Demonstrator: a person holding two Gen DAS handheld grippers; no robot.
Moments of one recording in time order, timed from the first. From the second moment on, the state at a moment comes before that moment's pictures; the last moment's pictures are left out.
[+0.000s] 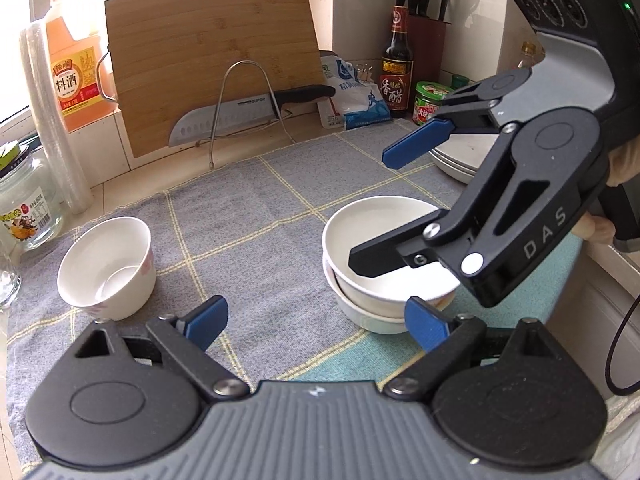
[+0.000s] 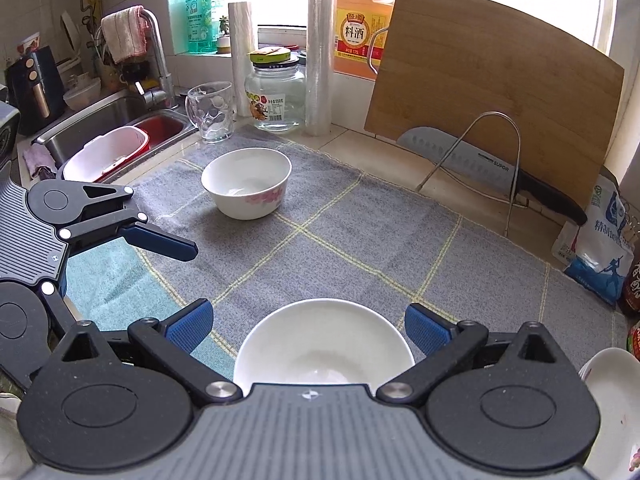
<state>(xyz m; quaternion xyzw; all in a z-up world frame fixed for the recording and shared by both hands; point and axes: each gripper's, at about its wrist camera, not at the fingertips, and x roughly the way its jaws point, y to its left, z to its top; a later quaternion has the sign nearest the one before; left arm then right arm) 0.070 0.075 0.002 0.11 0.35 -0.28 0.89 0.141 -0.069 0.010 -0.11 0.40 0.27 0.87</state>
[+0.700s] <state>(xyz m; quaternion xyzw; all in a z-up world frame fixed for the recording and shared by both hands) 0.098 0.169 -0.001 0.06 0.33 -0.20 0.92 0.195 0.036 0.020 -0.17 0.42 0.30 0.84</state>
